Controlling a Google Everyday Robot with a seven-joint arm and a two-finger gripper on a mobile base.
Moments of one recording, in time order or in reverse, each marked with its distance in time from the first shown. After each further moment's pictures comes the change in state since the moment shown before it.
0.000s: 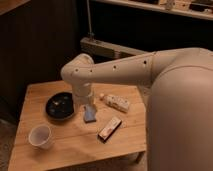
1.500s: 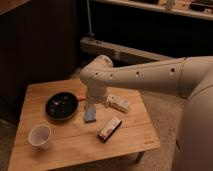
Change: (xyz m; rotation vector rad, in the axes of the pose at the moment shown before) arm -0.012 -0.052 -0.006 -0.051 -0.126 -0.115
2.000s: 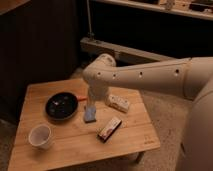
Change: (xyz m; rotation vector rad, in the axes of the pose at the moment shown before) arm -0.023 -0.018 -0.013 0.002 -0.088 -0.033
